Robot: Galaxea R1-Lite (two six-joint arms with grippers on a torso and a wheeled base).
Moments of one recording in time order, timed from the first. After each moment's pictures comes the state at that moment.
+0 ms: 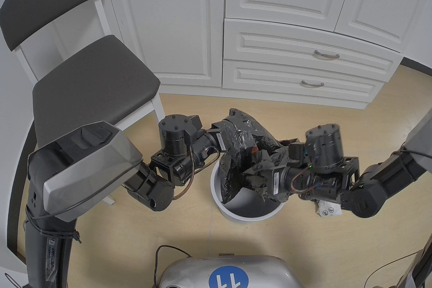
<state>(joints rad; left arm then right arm) -0.57 2.38 -1.22 -1.15 -0.01 -0.40 0.60 1.95 -0.80 -0.68 -0.04 0.29</state>
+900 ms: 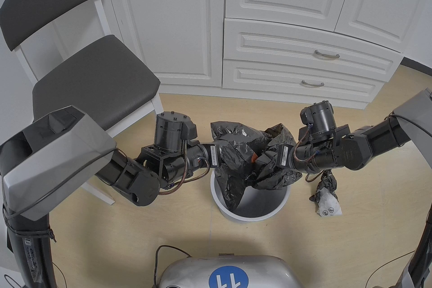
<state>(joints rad) -0.57 2.22 -1.13 -0.75 -0.01 -0.34 0.43 2.07 -1.17 -0.20 0.02 0.53</state>
